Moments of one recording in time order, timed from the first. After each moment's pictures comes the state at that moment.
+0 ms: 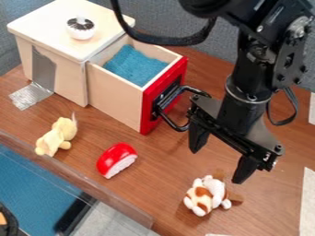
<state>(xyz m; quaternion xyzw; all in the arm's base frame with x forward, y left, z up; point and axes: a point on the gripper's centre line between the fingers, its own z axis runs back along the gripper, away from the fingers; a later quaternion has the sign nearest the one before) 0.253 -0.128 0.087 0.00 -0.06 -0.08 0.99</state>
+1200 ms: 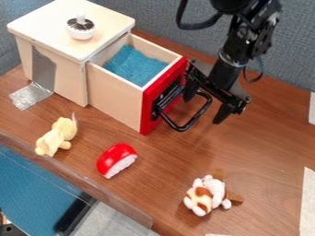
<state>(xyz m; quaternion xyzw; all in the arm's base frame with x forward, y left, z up) 0.375 -0.060 0.037 0.10 -0.06 -0.04 0.99</state>
